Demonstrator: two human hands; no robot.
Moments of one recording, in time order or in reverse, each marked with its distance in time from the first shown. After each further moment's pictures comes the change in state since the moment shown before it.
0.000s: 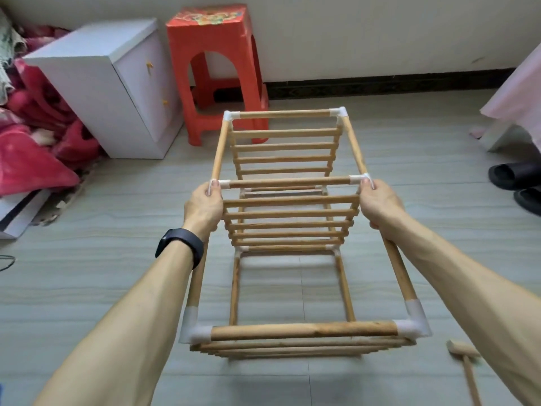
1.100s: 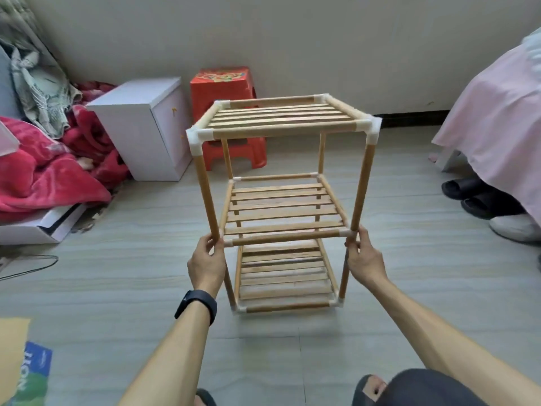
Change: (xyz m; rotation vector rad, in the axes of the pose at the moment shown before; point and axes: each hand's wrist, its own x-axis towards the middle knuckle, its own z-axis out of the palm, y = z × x) left_hand -0.205 -0.054 -0.053 -0.230 0.148 0.051; right_hand -0.180 0.100 -0.036 0.094 -0.012 -0.210
